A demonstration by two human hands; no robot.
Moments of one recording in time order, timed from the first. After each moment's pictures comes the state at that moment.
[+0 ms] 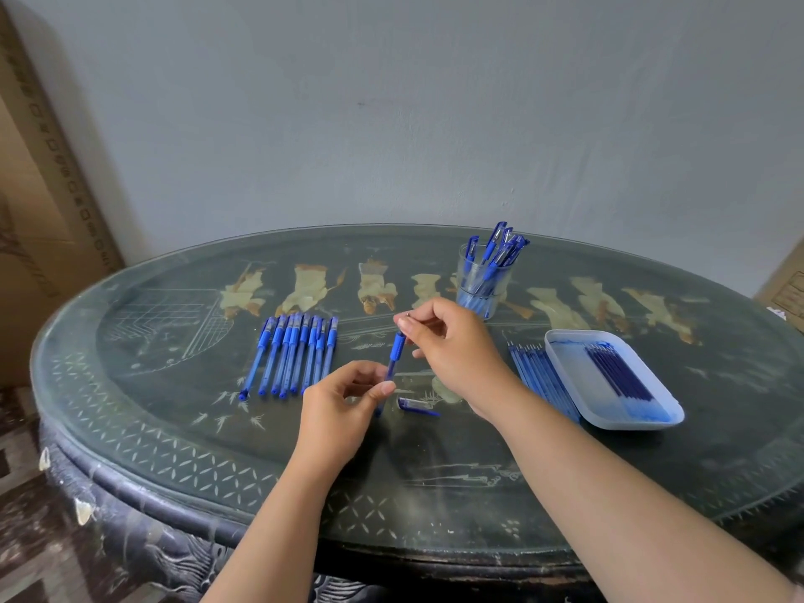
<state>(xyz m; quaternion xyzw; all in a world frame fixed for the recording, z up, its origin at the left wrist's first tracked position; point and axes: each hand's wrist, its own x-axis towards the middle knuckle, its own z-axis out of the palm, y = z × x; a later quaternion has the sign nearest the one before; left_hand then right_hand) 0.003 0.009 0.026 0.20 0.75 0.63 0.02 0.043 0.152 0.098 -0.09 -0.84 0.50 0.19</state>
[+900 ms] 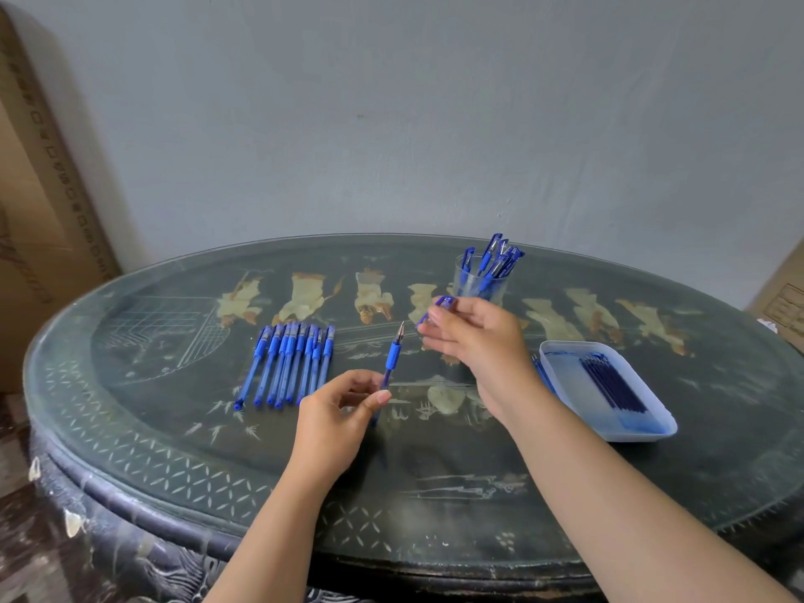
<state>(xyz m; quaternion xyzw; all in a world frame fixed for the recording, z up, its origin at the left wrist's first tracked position) 0.002 0.009 0.025 0.20 0.75 0.63 0.03 0.050 0.169 0.109 -0.15 -0.64 0.71 0.23</state>
